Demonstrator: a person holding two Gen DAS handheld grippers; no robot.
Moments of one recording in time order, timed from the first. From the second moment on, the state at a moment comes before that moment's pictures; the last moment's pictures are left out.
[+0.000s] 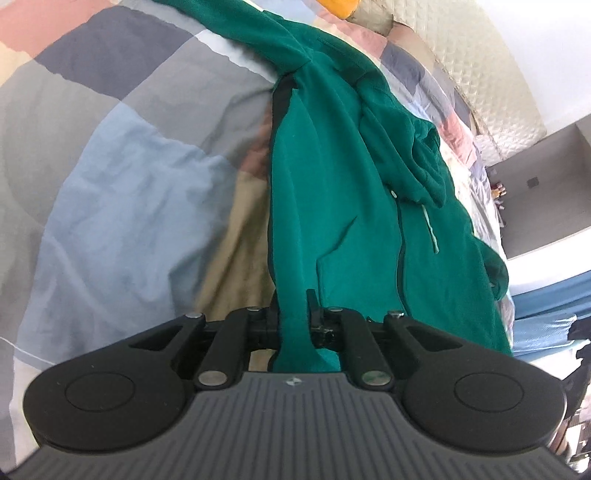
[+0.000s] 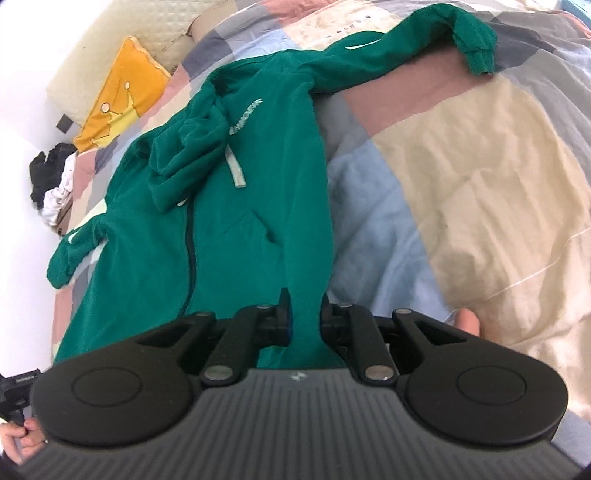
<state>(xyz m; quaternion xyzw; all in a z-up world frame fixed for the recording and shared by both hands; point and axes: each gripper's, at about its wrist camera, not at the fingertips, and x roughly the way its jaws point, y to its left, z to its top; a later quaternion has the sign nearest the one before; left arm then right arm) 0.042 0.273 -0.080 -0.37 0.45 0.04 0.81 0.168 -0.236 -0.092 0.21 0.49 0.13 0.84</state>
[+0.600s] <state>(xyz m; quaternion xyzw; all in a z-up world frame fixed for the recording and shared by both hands) 0.014 0.270 -0.027 -0.29 0.40 0.08 0.86 0.143 -0.233 -0.065 0.18 0.45 0.14 0.86</state>
